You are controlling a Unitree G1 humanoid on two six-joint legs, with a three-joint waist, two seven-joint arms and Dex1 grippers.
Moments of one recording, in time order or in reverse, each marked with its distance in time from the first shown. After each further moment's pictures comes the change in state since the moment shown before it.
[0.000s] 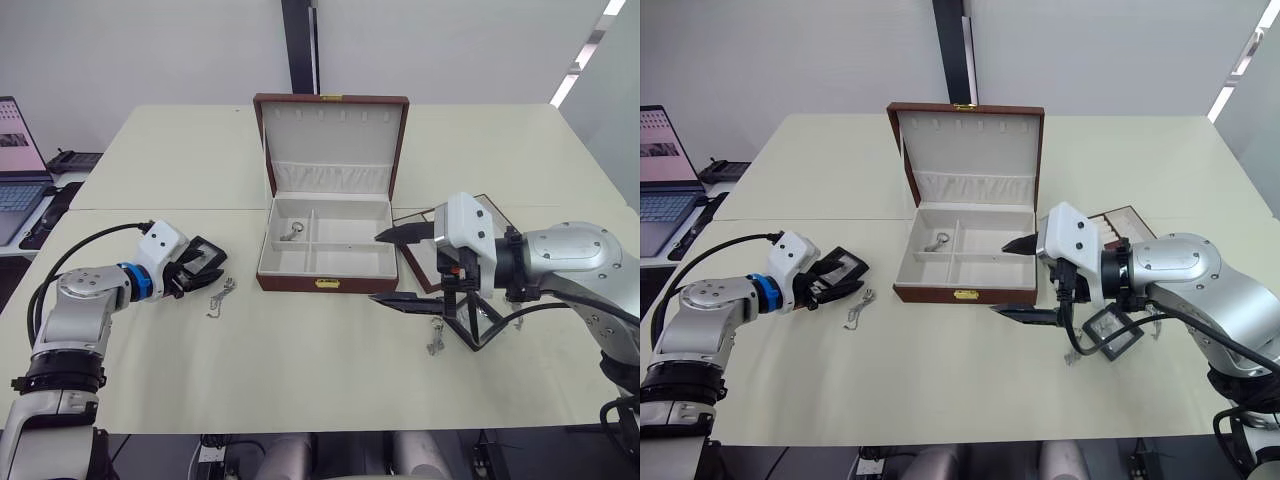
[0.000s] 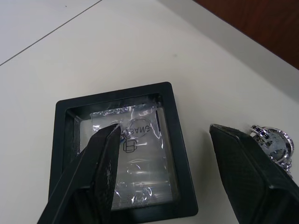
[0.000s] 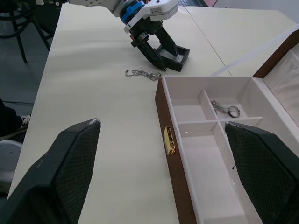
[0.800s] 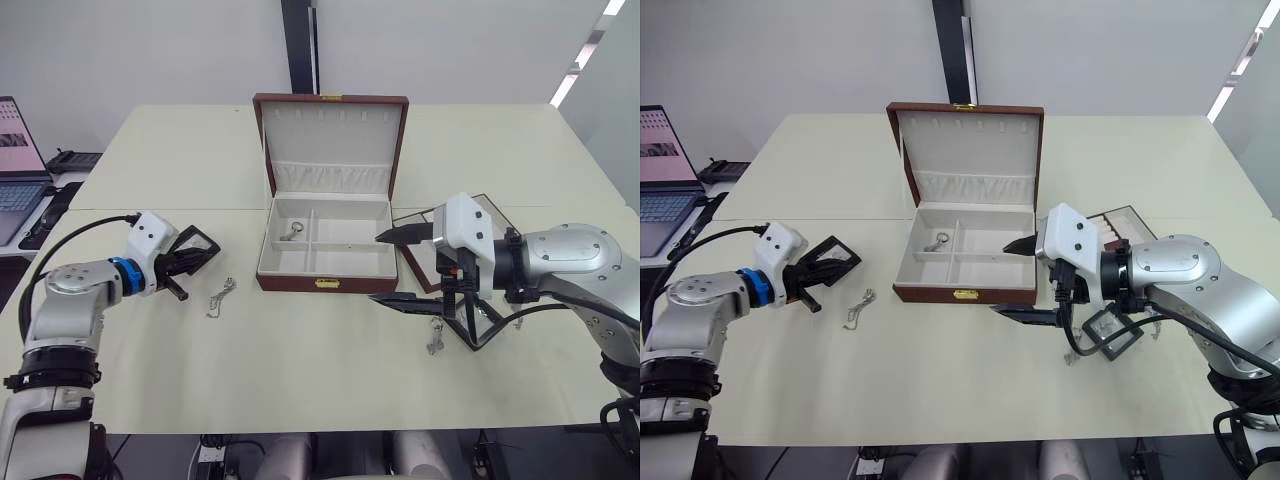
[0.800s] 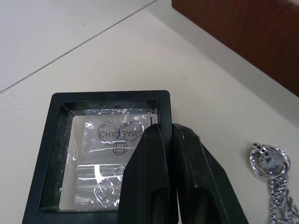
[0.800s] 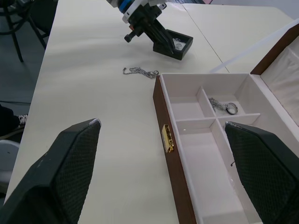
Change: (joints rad) left arm -0.014 0.045 0.063 -0.019 -0.073 0.019 -0.070; right arm 0.000 0.000 0.000 -0.009 0.000 0.014 -0.018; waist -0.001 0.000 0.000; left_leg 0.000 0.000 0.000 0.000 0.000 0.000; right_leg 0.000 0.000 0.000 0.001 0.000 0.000
